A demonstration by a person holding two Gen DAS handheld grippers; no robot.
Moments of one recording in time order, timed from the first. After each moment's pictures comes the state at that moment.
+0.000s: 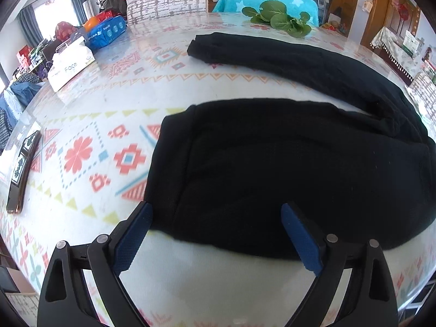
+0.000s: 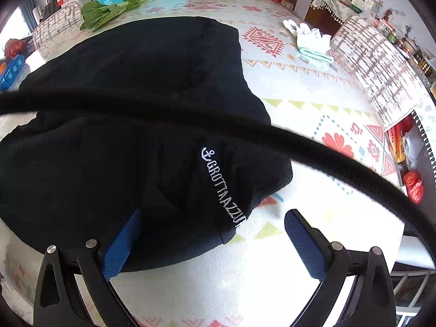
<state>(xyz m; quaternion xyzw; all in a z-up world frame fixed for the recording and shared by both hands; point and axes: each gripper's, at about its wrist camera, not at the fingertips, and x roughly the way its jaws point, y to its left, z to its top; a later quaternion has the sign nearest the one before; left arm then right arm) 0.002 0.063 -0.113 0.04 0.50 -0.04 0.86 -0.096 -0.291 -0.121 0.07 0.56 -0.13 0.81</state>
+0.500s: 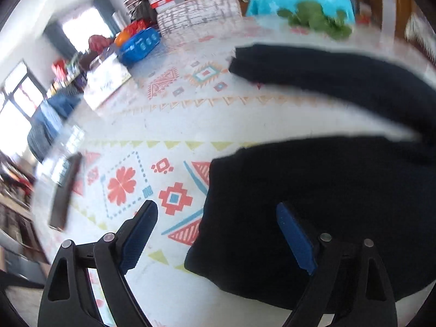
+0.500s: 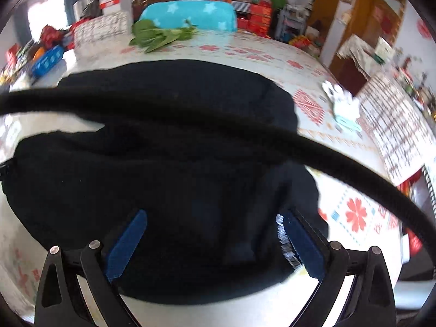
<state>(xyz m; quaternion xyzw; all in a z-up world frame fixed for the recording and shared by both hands) 0.040 0.049 -0.104 0.14 0.48 0.09 0.86 -0.079 -0.265 -0.087 0.00 0.49 -0.07 0.87</state>
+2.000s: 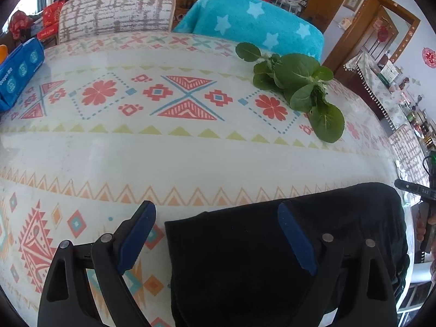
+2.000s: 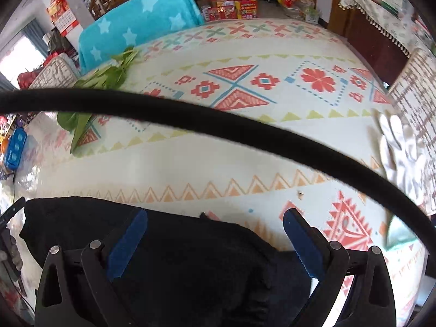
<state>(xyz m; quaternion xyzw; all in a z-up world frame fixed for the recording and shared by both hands) 0.334 0.070 -0.099 -0.04 0.51 -0.18 0.84 0.207 -0.356 -0.087 0.16 0.55 -0.06 0.82</state>
